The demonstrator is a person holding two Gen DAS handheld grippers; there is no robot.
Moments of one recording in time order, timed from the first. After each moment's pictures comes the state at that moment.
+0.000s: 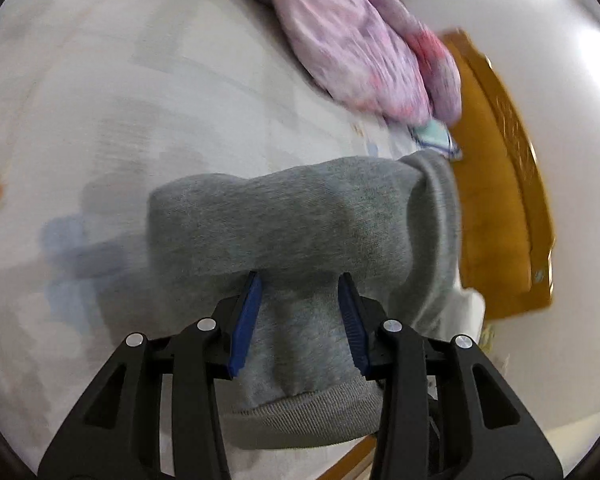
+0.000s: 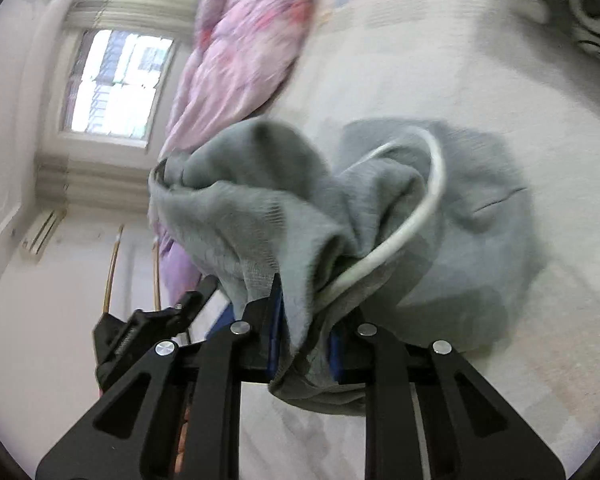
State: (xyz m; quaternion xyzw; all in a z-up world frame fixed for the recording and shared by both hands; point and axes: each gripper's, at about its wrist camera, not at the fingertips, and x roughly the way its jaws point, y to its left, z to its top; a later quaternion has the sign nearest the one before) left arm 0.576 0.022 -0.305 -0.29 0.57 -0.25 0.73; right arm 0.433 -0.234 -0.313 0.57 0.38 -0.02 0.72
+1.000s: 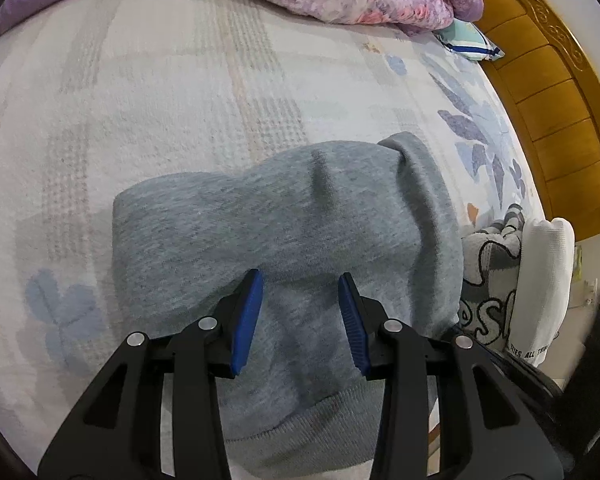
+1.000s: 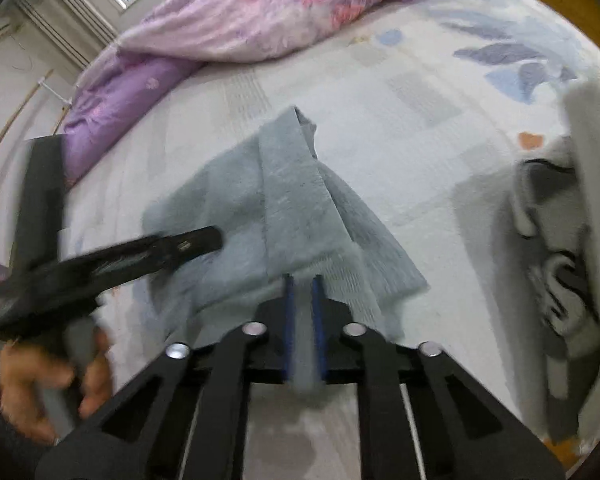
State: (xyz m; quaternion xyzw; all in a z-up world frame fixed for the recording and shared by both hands) left arm 0.595 -0.070 -0.326 -0.08 0.63 -0.23 0.74; right arm 0.513 -0.241 -0.310 0.22 0.57 -0.01 0.79
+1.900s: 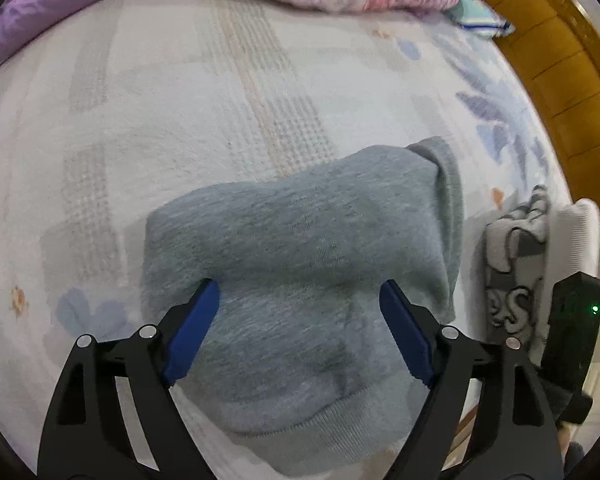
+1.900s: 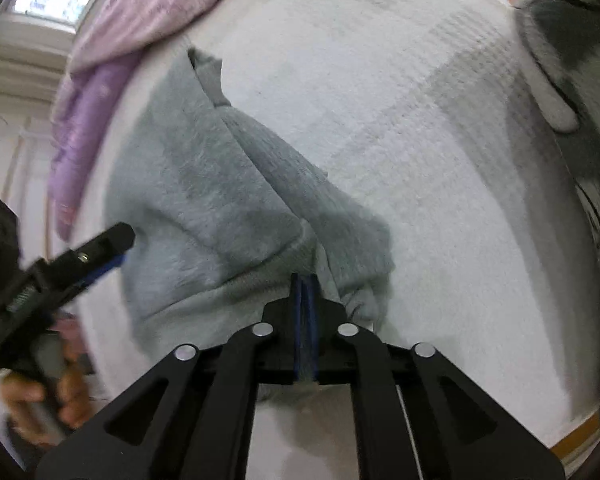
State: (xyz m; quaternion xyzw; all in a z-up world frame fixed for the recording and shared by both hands) left arm 0.605 -0.070 -0.324 -0.03 0.63 -0.22 0.74; right arm 0.475 -0.304 -0.347 0.40 0.58 0.01 0.71
